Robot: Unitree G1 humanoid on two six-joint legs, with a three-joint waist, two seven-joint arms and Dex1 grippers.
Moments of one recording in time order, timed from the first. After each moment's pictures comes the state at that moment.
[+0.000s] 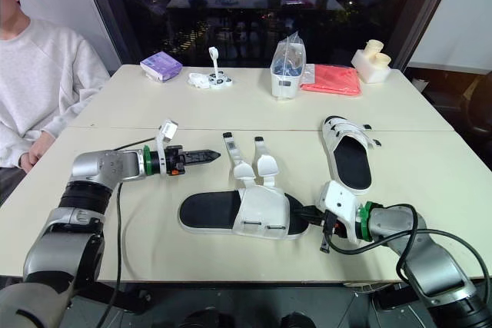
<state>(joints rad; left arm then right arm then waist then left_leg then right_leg) -0.91 0.46 0.02 0.68 -0.54 0.99 -0.96 -0.09 -0.80 0.06 -0.25 0.19 0.22 0.94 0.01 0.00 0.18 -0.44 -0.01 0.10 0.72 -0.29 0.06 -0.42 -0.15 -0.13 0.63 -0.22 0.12</state>
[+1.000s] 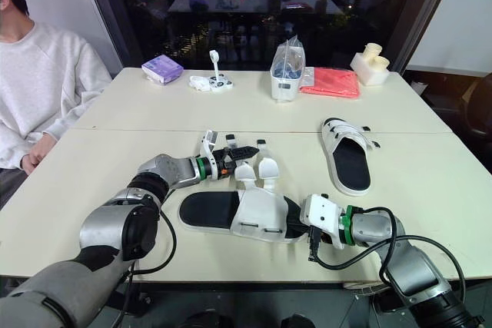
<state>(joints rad) -1.15 0.14 0.36 1.25 -0.51 0.73 -0.66 -0.12 -0.76 0.14 -0.23 0.12 0.08 0.97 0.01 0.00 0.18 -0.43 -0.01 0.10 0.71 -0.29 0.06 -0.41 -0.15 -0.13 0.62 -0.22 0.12</state>
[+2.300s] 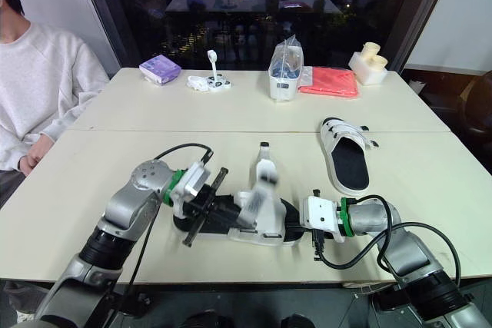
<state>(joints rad) -0.56 0.44 -0.31 -0.07 -0.40 0.01 -1.60 -0.25 -0.77 0.19 -0.03 0.09 -0.13 1.15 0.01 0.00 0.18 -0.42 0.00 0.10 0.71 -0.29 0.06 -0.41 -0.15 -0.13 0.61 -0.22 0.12</state>
